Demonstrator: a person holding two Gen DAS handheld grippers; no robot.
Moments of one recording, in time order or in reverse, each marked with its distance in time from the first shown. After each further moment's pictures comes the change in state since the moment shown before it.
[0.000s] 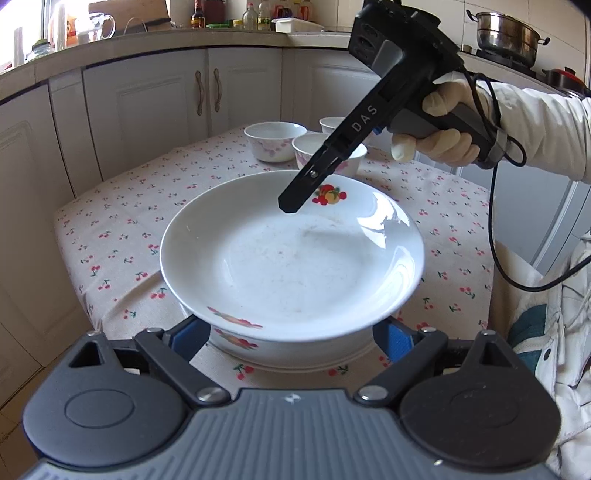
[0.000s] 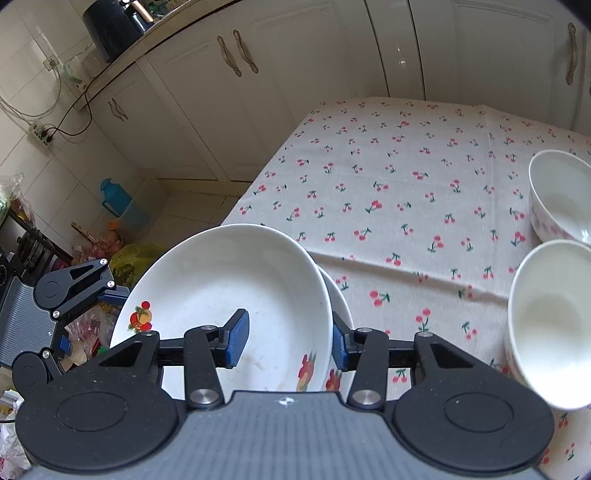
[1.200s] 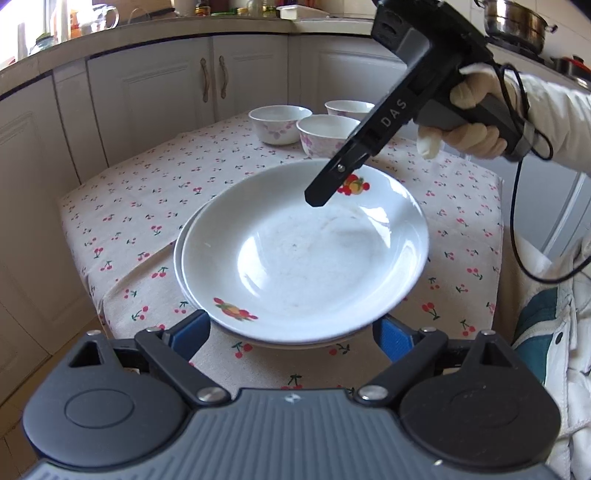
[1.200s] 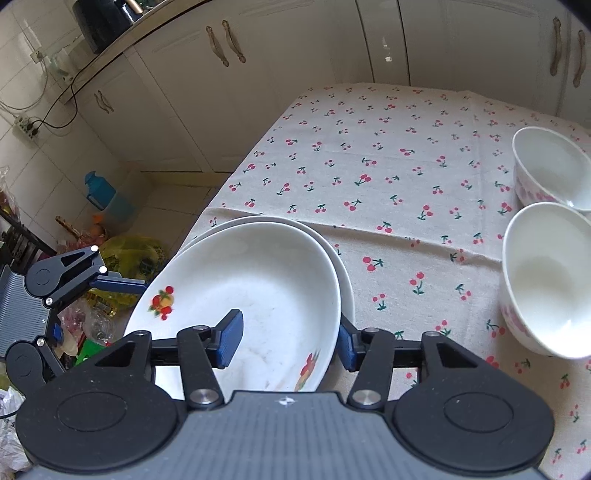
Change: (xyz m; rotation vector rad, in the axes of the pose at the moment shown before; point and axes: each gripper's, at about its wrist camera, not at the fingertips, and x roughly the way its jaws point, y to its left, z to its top) left arm 0.003 -0.004 -0.009 0.012 0.037 0.034; right arm -0.003 0.010 -0.022 0.000 0.015 -0.071
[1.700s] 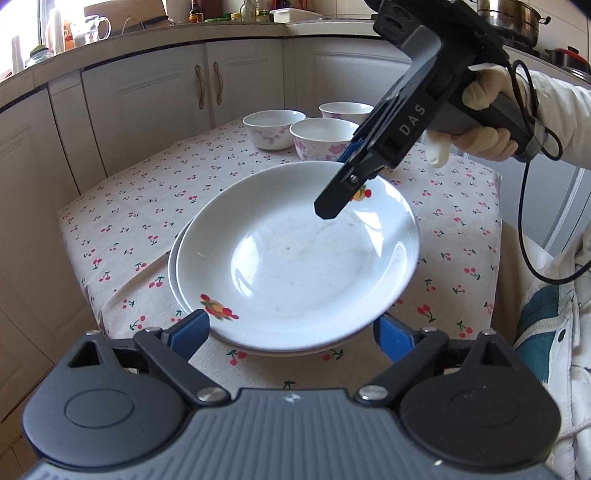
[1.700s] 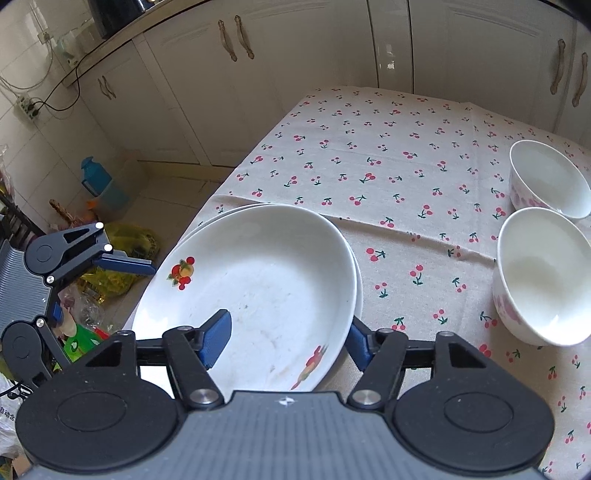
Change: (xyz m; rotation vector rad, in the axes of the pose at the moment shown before) left arm -0.002 -0.007 0.003 0.016 -0.013 0.009; right arm -0.010 0.018 -0.011 -0.057 0.001 -0.043
